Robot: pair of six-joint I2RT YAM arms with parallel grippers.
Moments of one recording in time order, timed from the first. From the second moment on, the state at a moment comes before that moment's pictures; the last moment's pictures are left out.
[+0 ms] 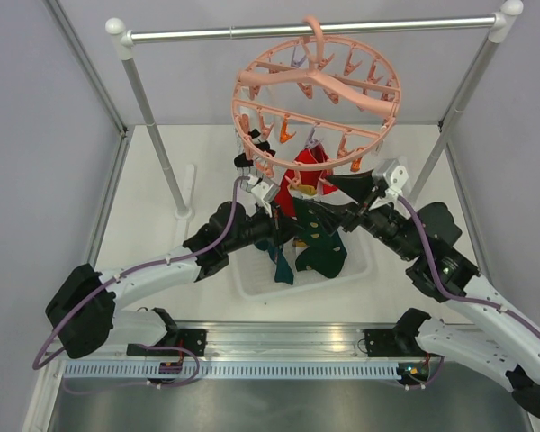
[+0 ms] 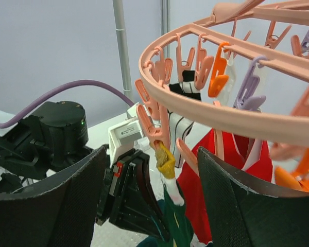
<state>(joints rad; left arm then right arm) -0.85 1.27 0.70 0.45 0.24 -0.45 0.78 0.80 0.92 0.09 -0.12 0.07</state>
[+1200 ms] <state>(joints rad) -0.92 1.30 0.81 0.37 0.19 -0.40 0.82 0.83 0.91 0.13 -0.02 -0.03</state>
